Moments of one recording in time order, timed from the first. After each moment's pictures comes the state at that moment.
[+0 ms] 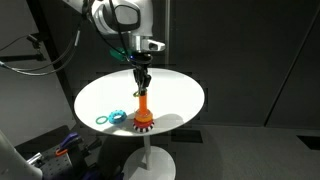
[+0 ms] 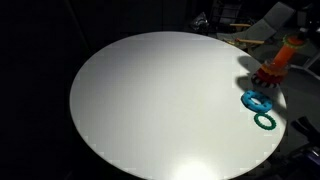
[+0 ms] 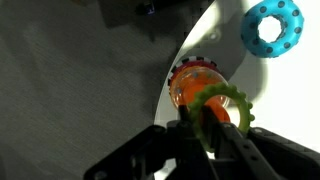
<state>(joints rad) -0.08 -0.08 -0.07 -2.30 -0.11 2.10 0.19</state>
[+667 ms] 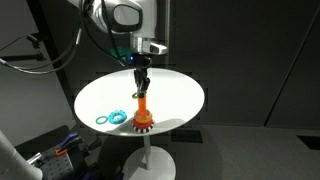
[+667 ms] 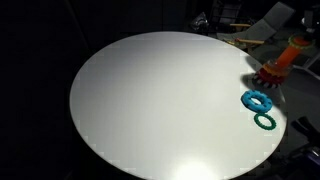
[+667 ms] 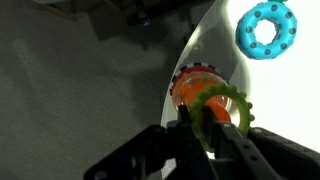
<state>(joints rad) -0.09 -0.09 -0.11 -2.31 -0.05 2.07 0.19</state>
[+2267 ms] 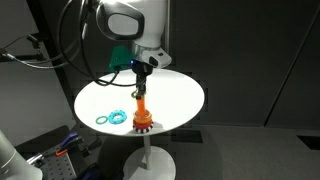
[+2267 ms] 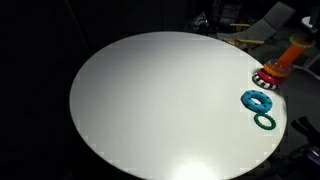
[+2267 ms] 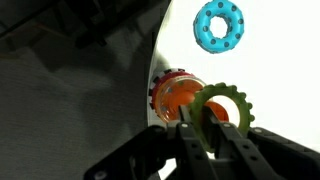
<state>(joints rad) -0.14 -0.11 -0.18 -2.35 0.23 2.08 0.15</state>
